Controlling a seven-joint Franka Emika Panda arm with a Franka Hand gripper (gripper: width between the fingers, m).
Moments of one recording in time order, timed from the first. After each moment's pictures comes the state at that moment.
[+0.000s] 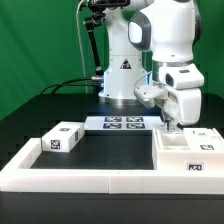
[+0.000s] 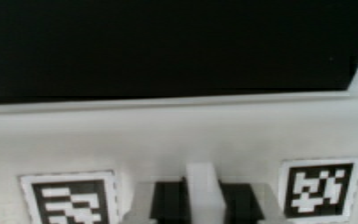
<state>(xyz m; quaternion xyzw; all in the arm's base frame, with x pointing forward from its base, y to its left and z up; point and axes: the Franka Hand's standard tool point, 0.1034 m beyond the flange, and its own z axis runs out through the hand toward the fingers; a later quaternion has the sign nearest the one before) 0.389 0.088 0.011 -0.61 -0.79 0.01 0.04</state>
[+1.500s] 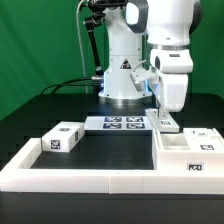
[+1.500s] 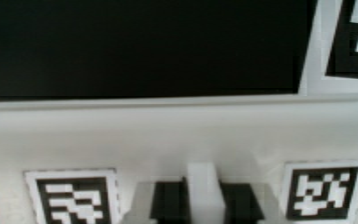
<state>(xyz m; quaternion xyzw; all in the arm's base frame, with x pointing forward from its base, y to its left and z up) 0.399 0.063 0.044 -0.68 -0.73 0.05 0.02</state>
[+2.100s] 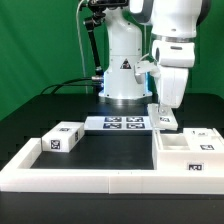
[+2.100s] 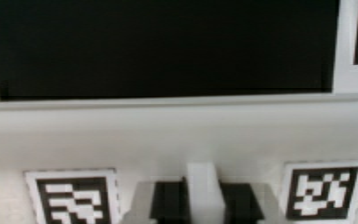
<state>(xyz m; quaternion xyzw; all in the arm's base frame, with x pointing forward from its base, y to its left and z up) 0.438 0.060 0.064 -0.72 -0.69 0.07 0.01</state>
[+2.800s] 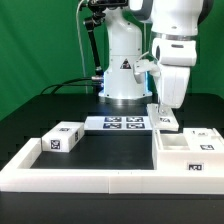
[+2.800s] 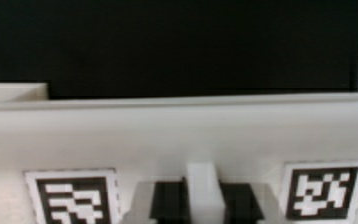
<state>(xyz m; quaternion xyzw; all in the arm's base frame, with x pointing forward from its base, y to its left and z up) 0.459 0.058 0.070 -0.71 -0.70 0.06 0.00</state>
